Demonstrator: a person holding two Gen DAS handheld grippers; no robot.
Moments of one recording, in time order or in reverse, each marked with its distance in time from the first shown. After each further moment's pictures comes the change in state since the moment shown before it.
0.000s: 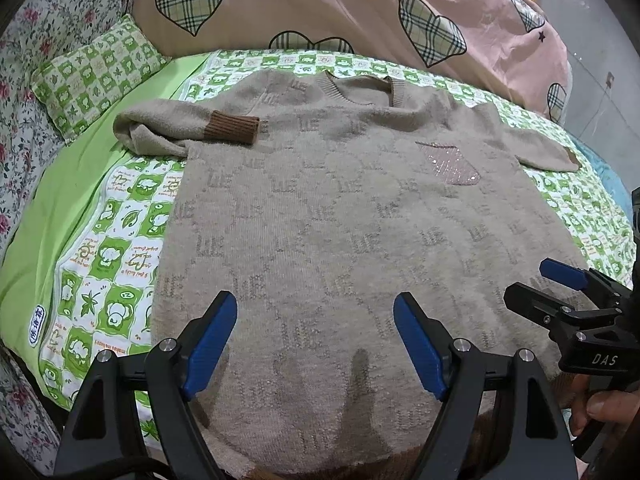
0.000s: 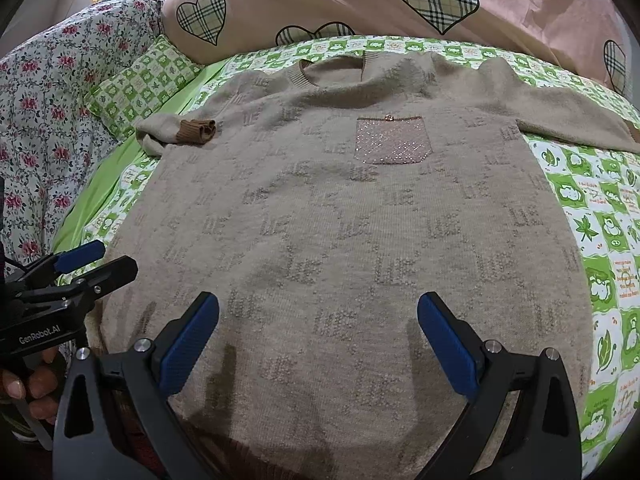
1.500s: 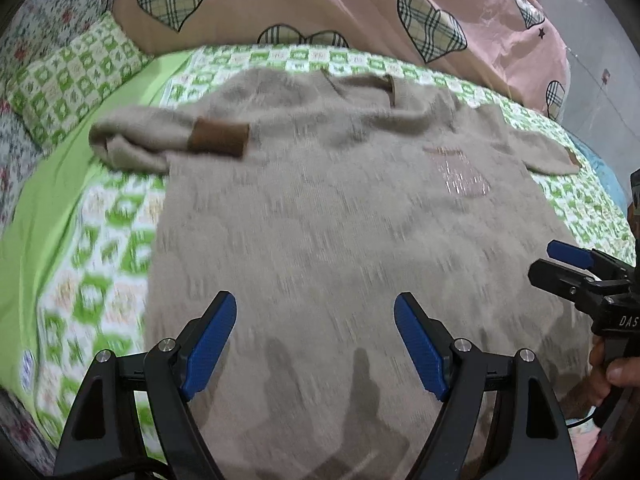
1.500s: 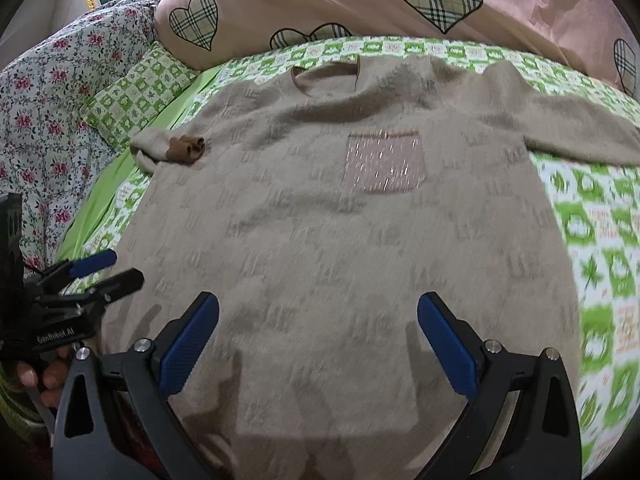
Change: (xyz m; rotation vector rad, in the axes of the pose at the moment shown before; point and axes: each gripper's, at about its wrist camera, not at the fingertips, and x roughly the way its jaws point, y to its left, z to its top) left arm 0.034 0.016 0.041 0.008 0.031 -0.069; right arm 0.007 -0.012 0.032 -0.044 -0.050 -0.019
